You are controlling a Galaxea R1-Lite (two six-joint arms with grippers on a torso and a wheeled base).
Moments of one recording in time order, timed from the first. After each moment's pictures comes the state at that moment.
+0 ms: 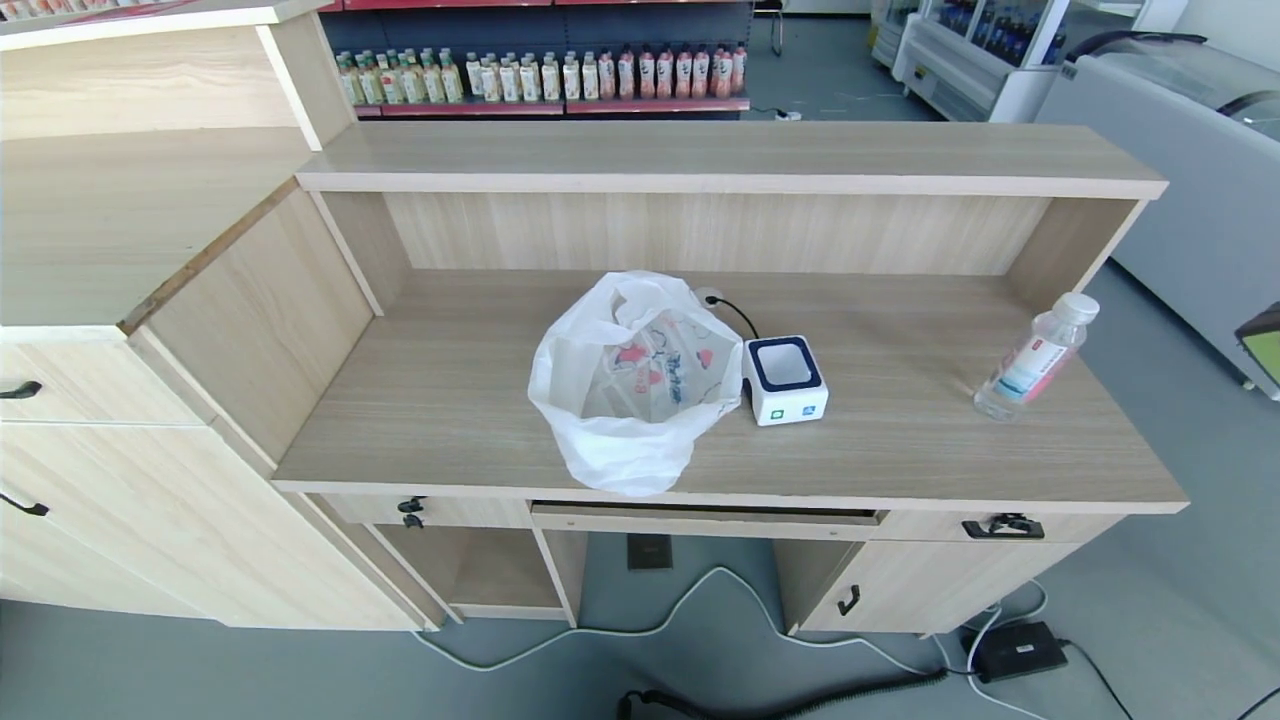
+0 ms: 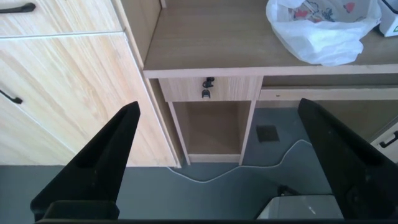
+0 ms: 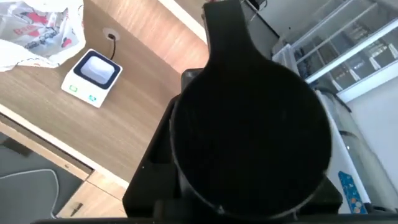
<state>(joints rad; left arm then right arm) 0.00 0.00 0.00 -0.06 0.01 0.07 -0.14 0.93 -0.51 -0.63 0.32 -0.71</state>
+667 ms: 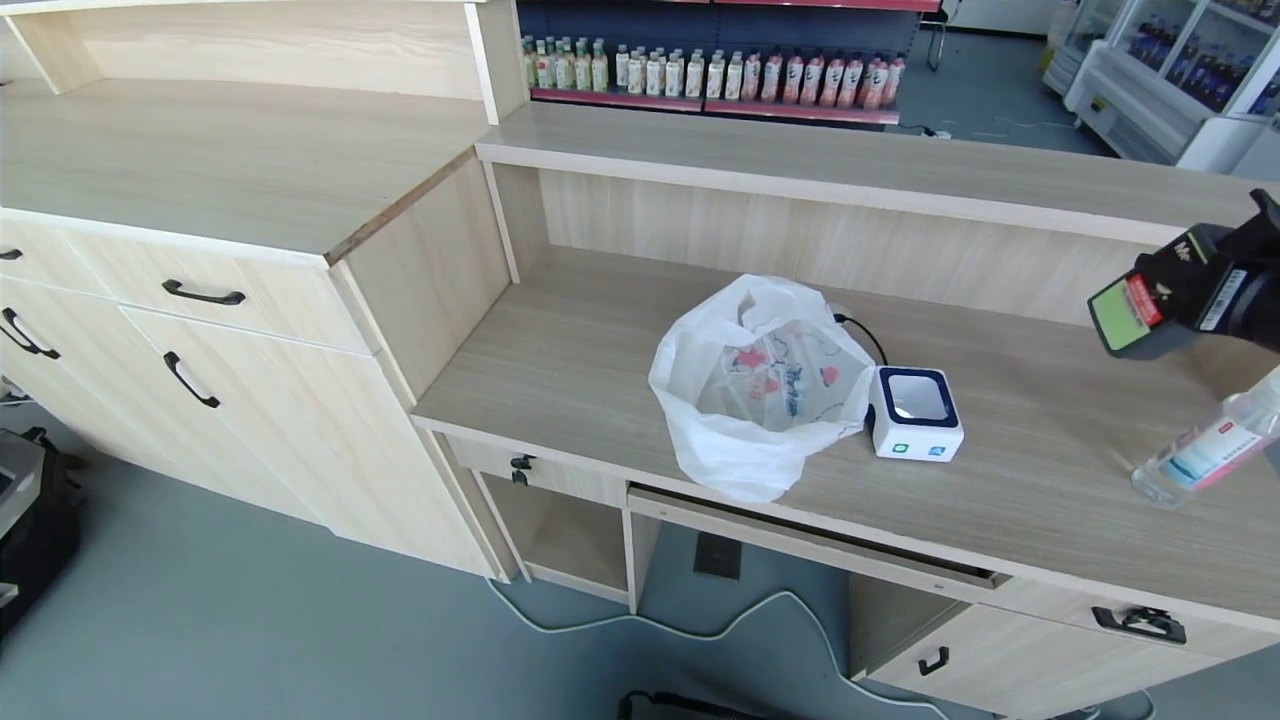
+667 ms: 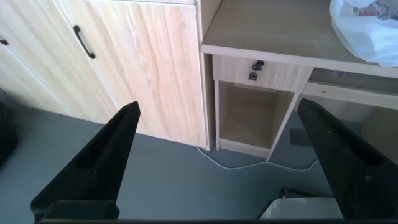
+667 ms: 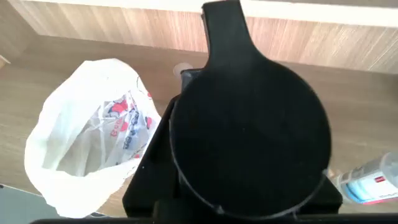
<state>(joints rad) 0.00 0.00 0.00 -0.06 0.01 0.07 -0.18 1.48 -0.87 -0.62 0.17 0.06</state>
